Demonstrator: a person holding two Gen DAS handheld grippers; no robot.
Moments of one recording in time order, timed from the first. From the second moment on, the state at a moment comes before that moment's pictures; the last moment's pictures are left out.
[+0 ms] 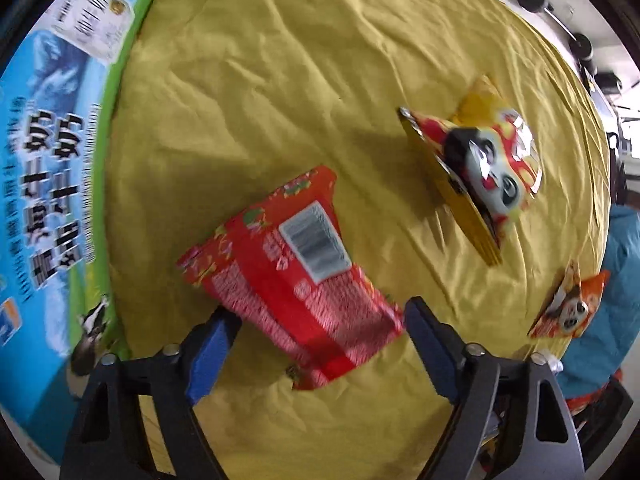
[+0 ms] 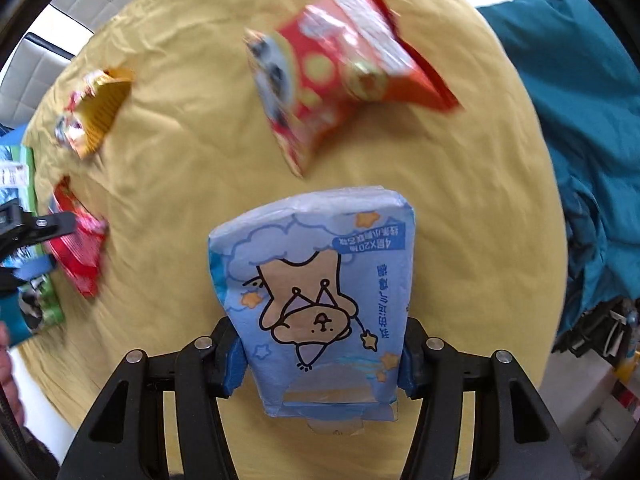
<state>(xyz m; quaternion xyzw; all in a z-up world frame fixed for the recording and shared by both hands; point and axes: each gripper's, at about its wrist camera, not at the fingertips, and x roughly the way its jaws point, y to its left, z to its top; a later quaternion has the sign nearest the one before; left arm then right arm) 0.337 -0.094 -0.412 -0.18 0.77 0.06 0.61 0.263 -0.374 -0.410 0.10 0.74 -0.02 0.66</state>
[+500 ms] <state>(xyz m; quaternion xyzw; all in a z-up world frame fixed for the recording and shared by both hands) 0.299 -0.124 -0.409 0.01 0.75 -0.01 0.66 0.273 -0.351 -0.422 0.08 0.76 -0.01 0.64</state>
